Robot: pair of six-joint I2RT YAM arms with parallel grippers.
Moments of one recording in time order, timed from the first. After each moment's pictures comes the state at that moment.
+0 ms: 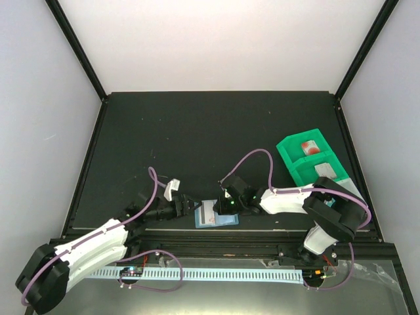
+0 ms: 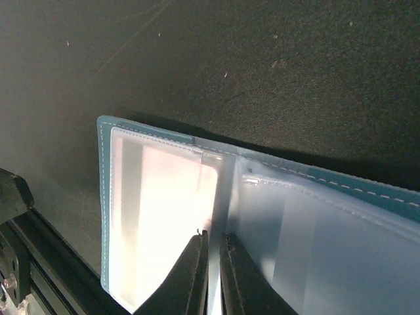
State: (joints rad) left arm -0.64 0.76 0.11 0.12 0.50 -1.04; right arm 0.98 1.59 0.62 0.04 -0.24 0.89
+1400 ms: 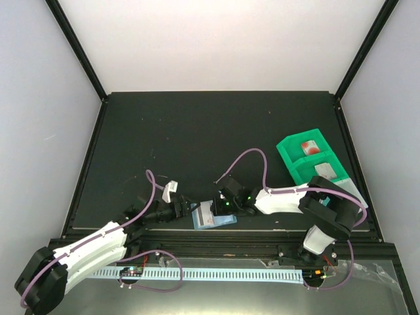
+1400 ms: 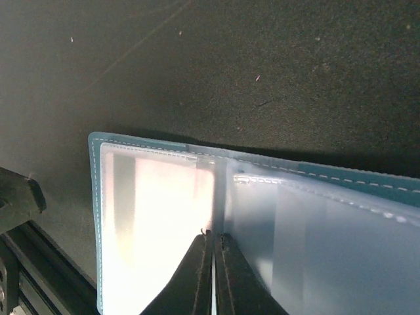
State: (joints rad) left arm -0.66 0.73 0.07 0.13 0.45 -1.08; right arm 1.03 1.63 0.68 0.00 -0.19 0.89
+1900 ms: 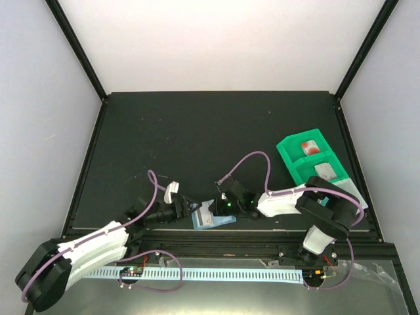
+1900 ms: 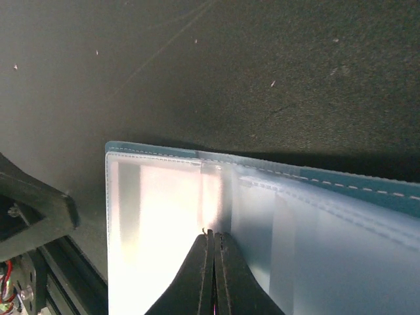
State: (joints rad) left arm -0.67 0.76 0.05 0.23 0.47 -1.12; right arm 1.02 1.63 0.60 0.19 -0.21 0.94
